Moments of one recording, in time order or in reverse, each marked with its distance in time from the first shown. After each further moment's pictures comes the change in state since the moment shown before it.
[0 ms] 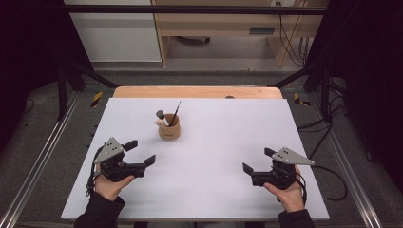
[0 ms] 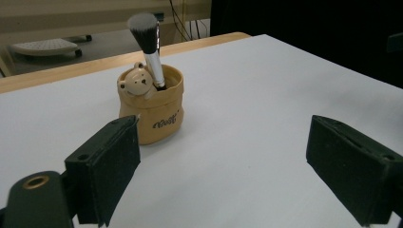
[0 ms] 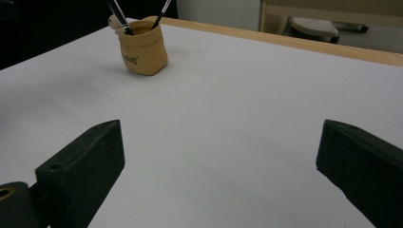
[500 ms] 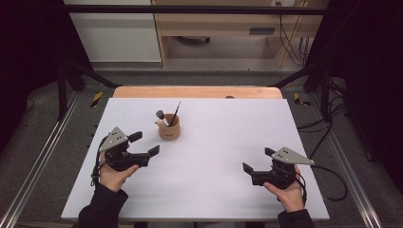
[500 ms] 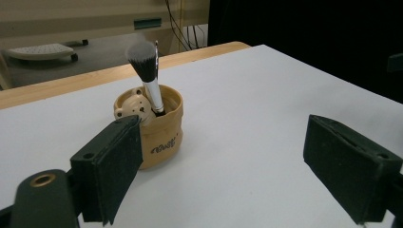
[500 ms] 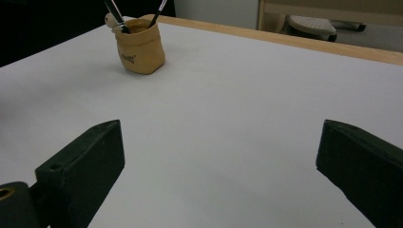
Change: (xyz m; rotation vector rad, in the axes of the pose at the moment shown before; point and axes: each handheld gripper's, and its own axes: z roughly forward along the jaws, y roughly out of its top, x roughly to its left) left arm 0.003 0.021 0.016 -0.017 -0.023 -0.009; right arm -0.001 0.000 0.001 0.005 -0.006 0.004
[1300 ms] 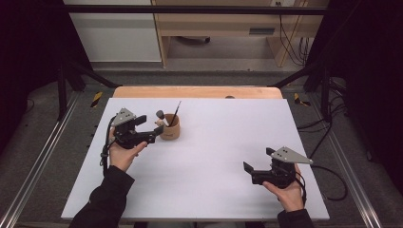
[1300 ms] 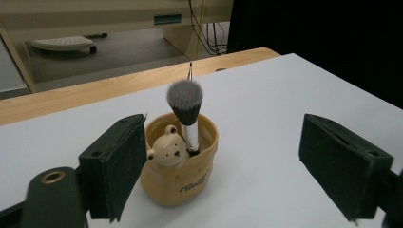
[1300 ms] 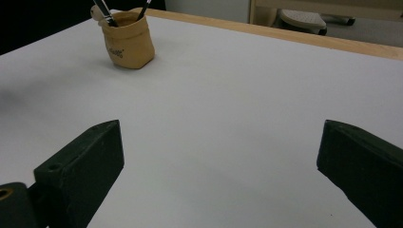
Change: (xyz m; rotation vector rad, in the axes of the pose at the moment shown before) left arm 0.027 0.032 0.041 0.024 0.071 -0.053; right arm -0.001 -0.001 0.002 0.022 -0.038 0.002
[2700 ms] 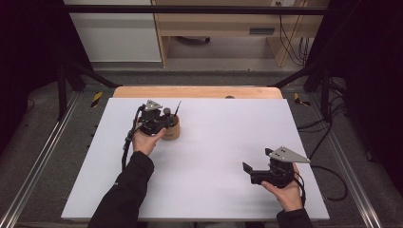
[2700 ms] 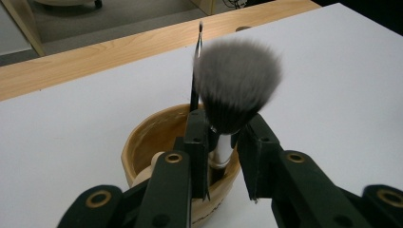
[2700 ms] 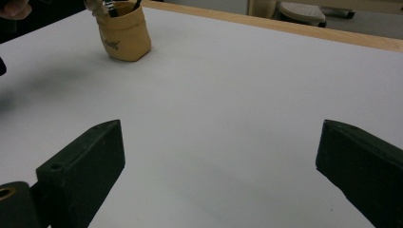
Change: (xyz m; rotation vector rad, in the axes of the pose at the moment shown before) left arm 0.002 0.009 0.086 0.200 0.074 0.018; right arm 0.000 -0.002 0.005 0.029 -0.010 0.000
